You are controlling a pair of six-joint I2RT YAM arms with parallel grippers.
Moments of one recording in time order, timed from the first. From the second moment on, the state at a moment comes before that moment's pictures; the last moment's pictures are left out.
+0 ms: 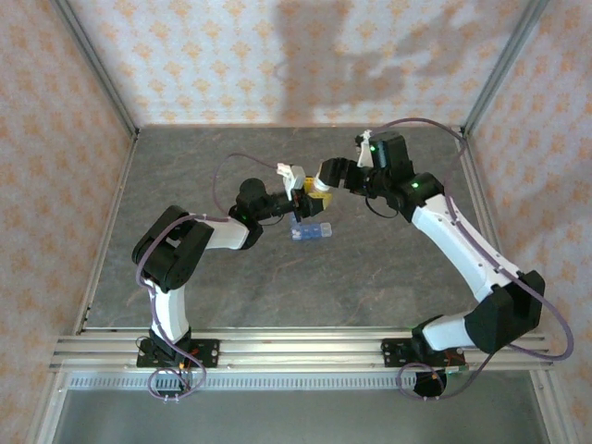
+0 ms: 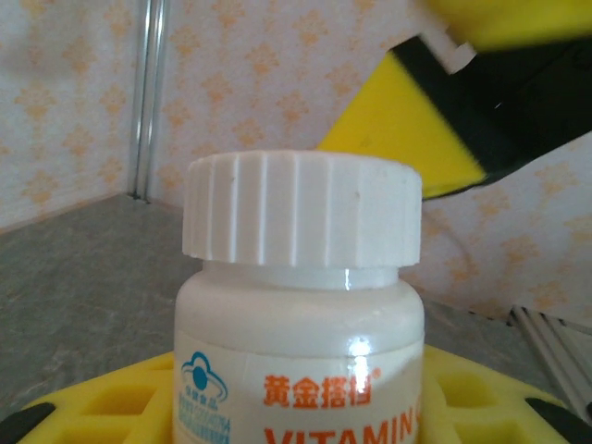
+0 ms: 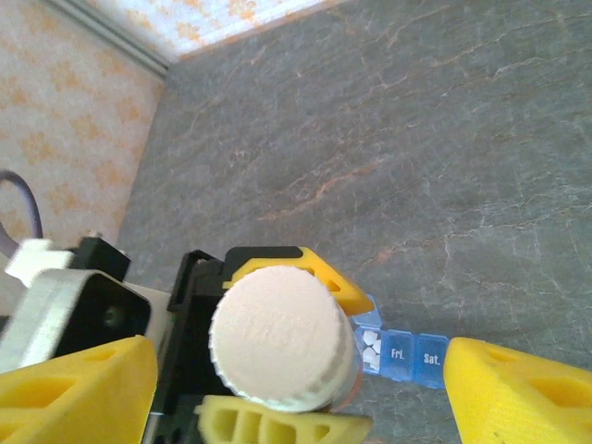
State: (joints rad) left arm -0.50 1.90 0.92 1.11 0.72 -0.31; right arm 0.45 1.39 1.31 -0.55 -0.29 0.56
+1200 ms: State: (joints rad) left arm -0.49 1.90 0.93 1.08 0.77 -0.39; right arm 0.54 1.44 1.24 -0.38 -0.15 0.71
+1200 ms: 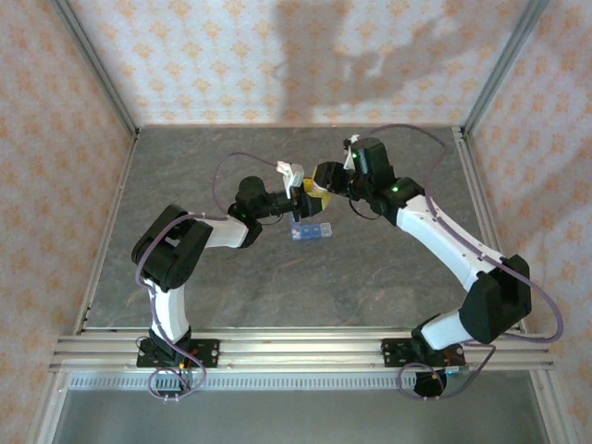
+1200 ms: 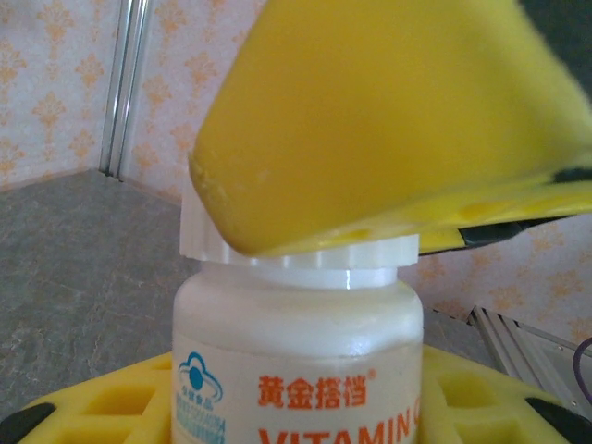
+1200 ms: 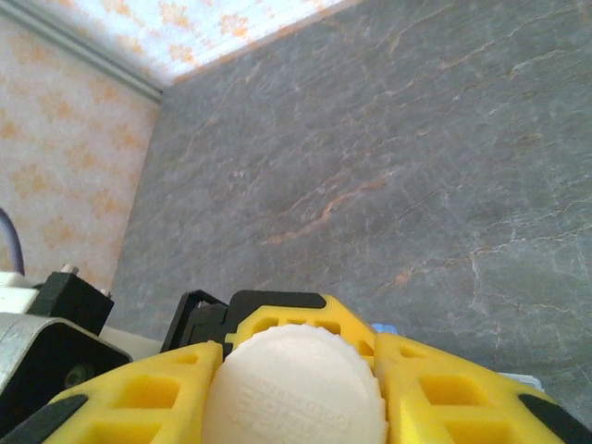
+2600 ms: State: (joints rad) left arm -0.42 1.69 0.65 1.12 0.45 -0.29; right arm 0.43 1.46 0.85 0.03 0.41 0.57
